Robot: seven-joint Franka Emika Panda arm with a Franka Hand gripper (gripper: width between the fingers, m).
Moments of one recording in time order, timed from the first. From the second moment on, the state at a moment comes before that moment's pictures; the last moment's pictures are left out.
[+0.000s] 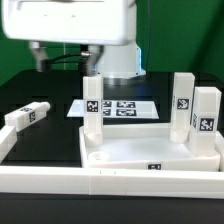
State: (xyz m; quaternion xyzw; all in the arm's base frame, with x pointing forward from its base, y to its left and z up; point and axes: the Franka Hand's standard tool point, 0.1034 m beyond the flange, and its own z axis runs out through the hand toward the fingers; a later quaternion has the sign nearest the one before) arm 0.563 -0.144 0.146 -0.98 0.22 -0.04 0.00
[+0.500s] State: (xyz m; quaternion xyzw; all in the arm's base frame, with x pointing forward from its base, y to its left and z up) arm 0.559 -0.167 0.143 -0.98 0.21 -0.04 0.00
